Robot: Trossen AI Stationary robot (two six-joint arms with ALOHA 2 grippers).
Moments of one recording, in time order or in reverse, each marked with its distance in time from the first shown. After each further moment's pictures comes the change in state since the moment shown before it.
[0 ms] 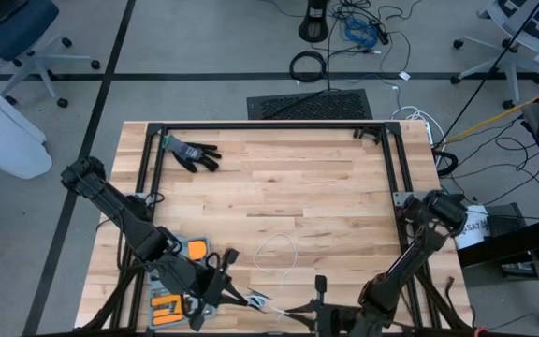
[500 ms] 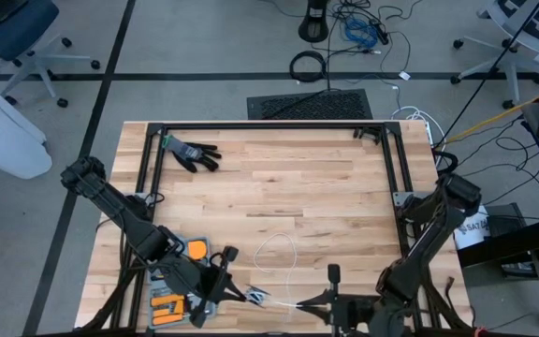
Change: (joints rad) left arm 0.005 0.000 0.000 -0.090 -0.001 -0.056; right arm 0.015 -0.205 0.000 -0.239 -0.028 -0.062
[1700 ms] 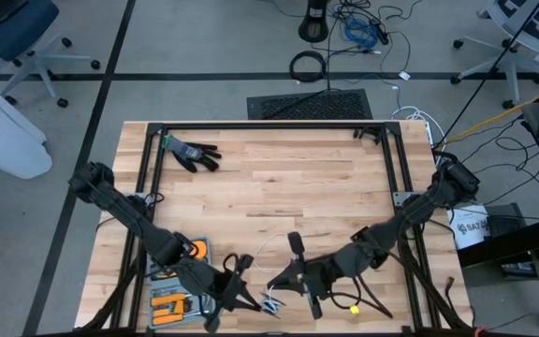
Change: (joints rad) left arm 0.042 0.101 -0.019 0.263 0.081 0.035; right arm -0.324 -0.088 0.000 0.141 -0.630 -0.432
